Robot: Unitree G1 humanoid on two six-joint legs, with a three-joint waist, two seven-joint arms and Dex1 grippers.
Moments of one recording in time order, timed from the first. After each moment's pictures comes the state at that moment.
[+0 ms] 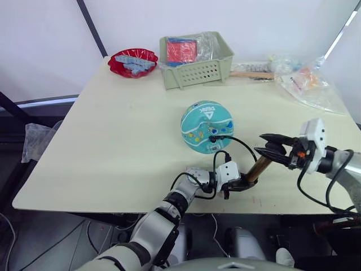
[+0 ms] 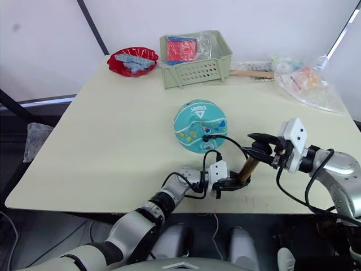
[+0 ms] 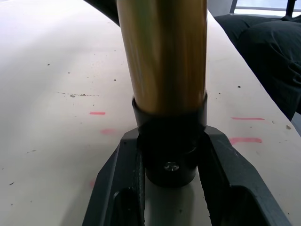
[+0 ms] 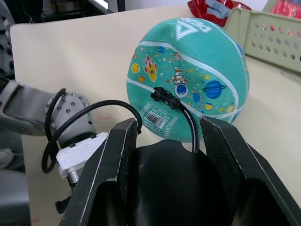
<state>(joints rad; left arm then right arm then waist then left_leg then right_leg) -0.61 -0.06 -0.36 1.08 0.13 -0.49 -0.97 -0.13 -0.79 -0.16 -0.37 0.66 0.46 0.91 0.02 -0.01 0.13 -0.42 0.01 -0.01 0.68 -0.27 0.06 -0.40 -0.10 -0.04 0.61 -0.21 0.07</state>
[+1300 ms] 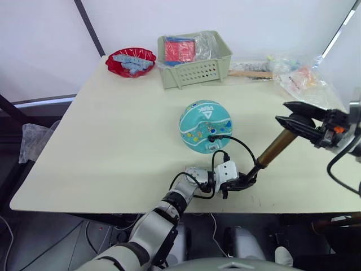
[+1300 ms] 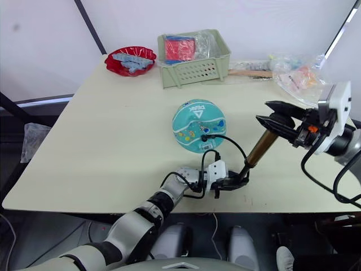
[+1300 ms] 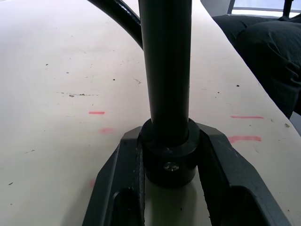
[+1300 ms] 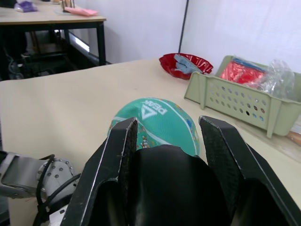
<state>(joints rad) -0.61 -0.05 -0.36 1.07 0.13 -0.49 -0.97 -0.14 -0.81 -0.36 -0.50 0.83 0.57 0.82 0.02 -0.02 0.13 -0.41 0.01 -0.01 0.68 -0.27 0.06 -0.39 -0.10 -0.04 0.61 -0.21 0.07</state>
